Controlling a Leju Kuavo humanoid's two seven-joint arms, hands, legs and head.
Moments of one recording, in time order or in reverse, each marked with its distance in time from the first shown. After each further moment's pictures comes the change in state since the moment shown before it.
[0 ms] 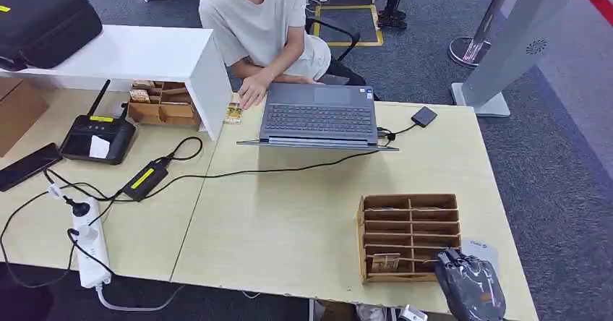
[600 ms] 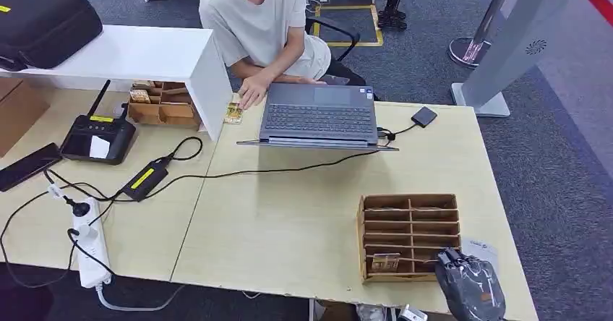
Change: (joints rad) left arm 0.000 0.000 0.000 0.000 -0.002 0.029 -0.018; right arm 0.000 0.000 0.001 0.000 -0.002 0.000 0.005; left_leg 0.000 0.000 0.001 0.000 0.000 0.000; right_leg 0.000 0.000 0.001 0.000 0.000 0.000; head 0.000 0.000
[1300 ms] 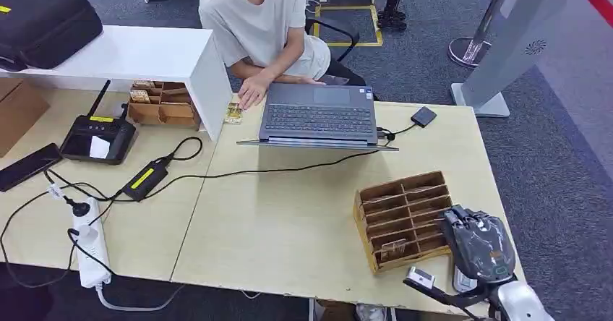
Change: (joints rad) left arm -0.003 0.013 -0.002 0.000 -0.001 -0.006 0.018; right arm -0.184 -0.002 -0.063 -0.060 0.027 0.068 -0.093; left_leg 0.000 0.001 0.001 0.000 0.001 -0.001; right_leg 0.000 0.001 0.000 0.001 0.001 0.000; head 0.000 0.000
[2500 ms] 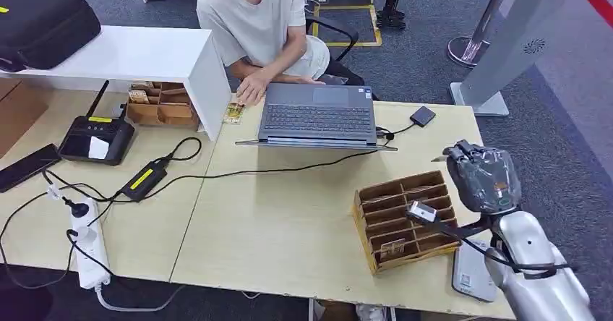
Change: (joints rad) left arm -0.007 0.009 -0.044 0.000 0.000 -0.013 -0.002; right arm -0.363 0.011 0.065 0.152 0.023 0.038 0.007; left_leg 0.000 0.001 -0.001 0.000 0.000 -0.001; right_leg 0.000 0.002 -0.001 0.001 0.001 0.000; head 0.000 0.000
